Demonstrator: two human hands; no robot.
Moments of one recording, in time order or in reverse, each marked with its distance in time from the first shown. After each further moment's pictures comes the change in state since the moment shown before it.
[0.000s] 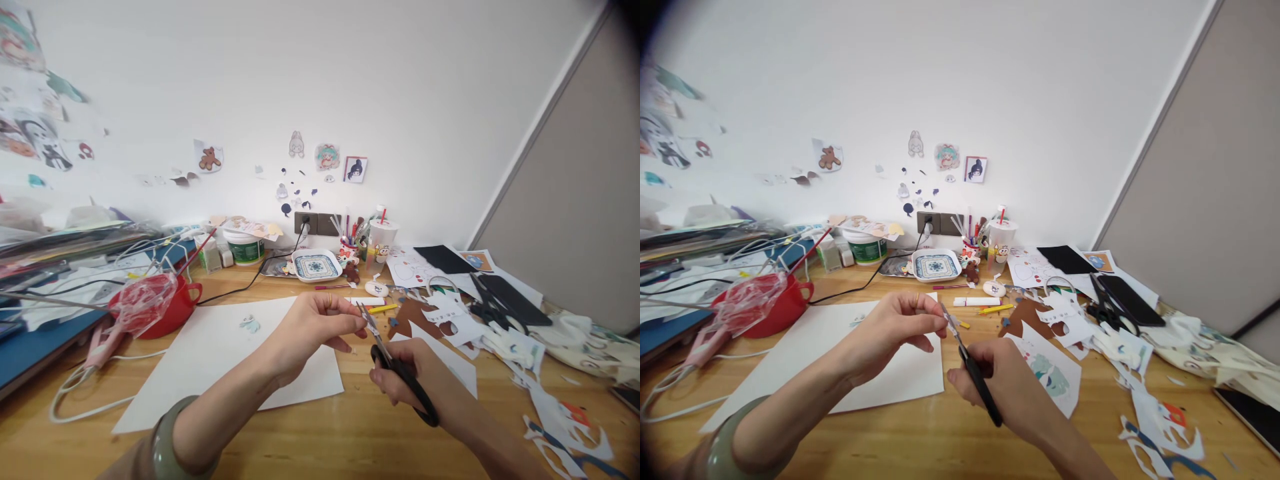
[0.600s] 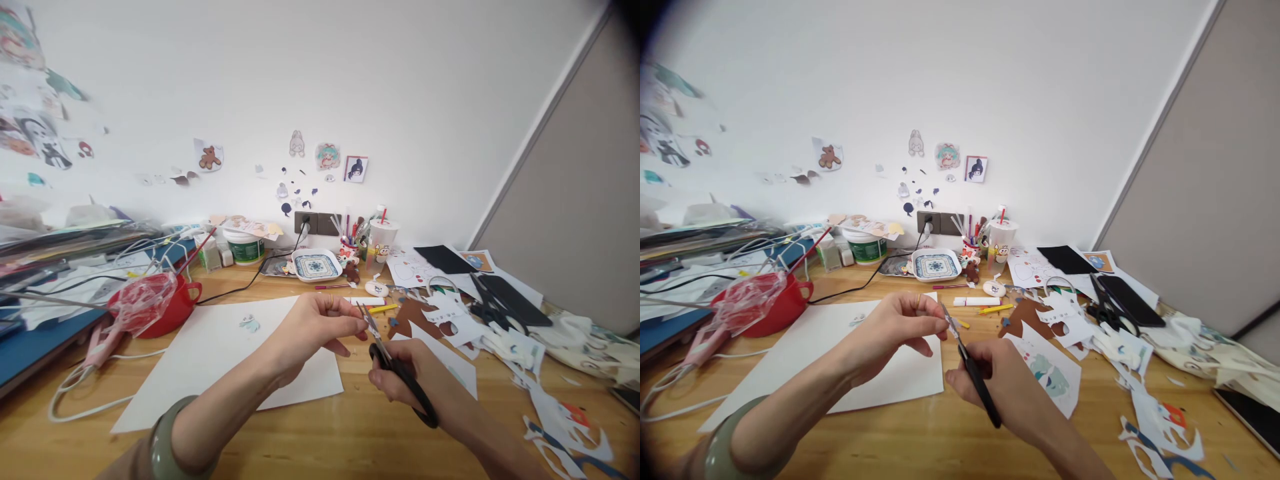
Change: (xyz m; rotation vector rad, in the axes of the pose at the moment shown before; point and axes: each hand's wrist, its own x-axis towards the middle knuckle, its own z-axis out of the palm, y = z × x) left_hand -0.002 0.006 0.003 0.035 -0.014 -0.054; right_hand 0.001 -0.002 0.000 0.012 0.000 -0.025
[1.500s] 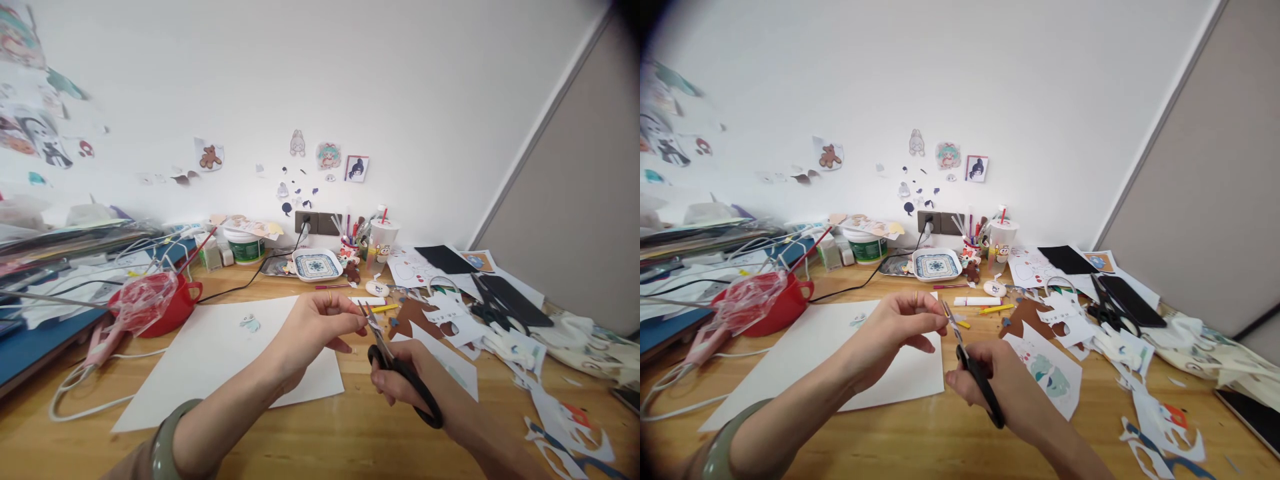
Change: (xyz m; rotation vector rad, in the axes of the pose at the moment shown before) left_hand -0.005 0.004 0.006 -0.040 0.089 -0.012; right_hand 0.002 0.002 0.001 0.069 -0.038 -0.011
